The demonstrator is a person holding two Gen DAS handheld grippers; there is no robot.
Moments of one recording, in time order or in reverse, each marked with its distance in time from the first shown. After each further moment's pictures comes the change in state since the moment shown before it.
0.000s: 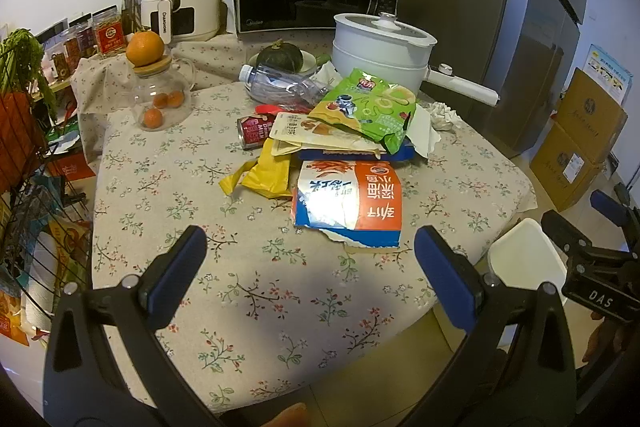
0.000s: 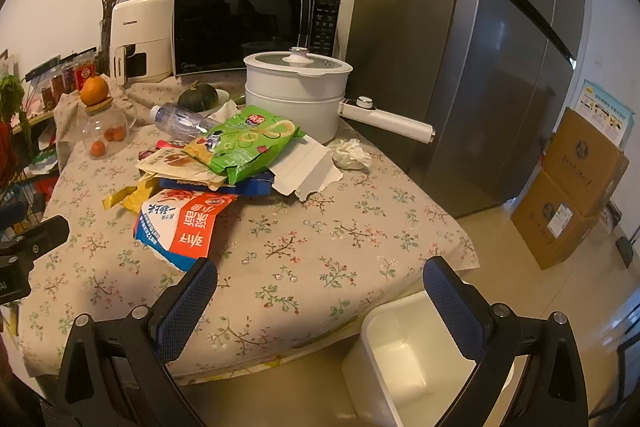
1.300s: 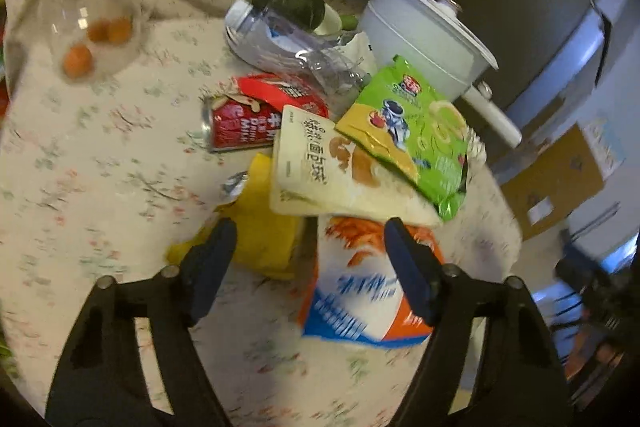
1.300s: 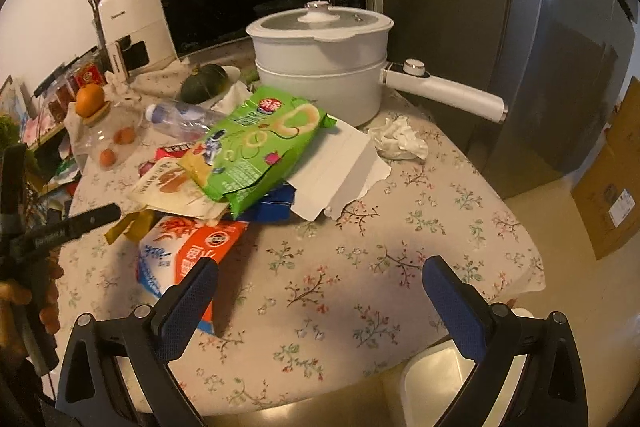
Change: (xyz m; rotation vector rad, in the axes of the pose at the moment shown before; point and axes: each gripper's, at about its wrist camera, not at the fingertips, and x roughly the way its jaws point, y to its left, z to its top) left arm 0.165 0.064 0.066 -0.248 0.227 -0.240; right arm 0.123 -0.016 0.067 0.056 0.214 0.215
